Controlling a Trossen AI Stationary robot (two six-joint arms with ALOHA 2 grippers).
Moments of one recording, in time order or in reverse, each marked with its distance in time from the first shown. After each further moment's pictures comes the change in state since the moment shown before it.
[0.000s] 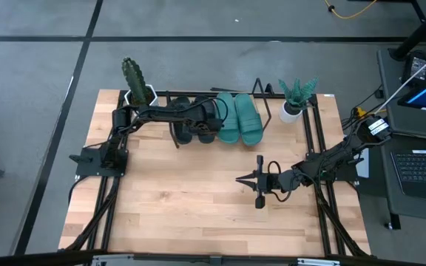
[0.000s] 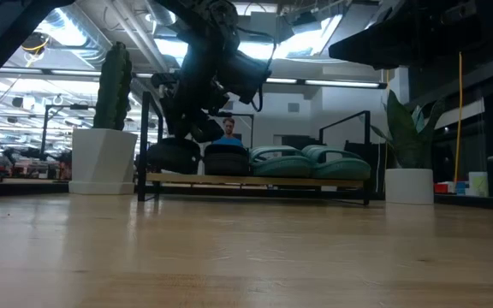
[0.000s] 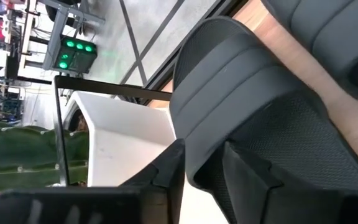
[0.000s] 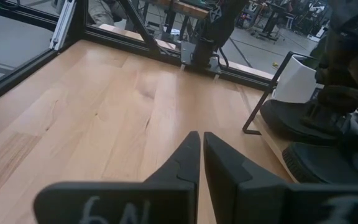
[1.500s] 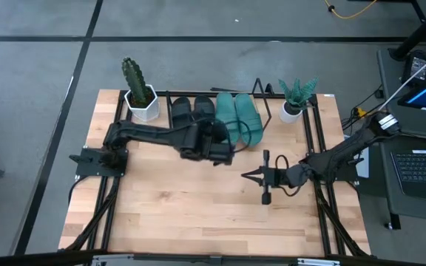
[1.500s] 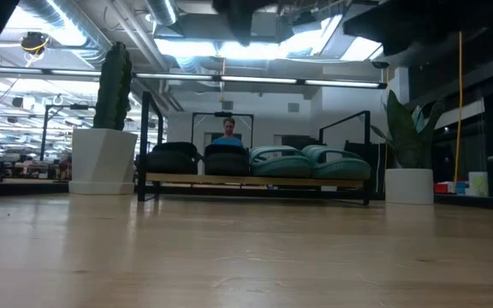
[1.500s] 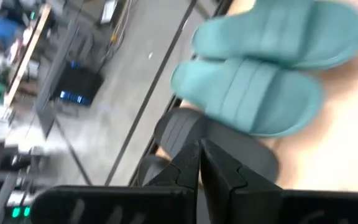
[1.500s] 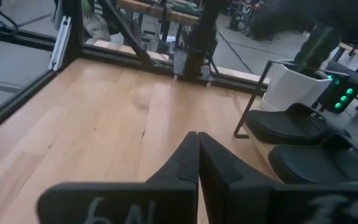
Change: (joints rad) left arm -0.369 -0.043 0.467 0.046 -0.086 0.446; right arm 0.002 -0.167 0.000 -0.146 0.000 0.061
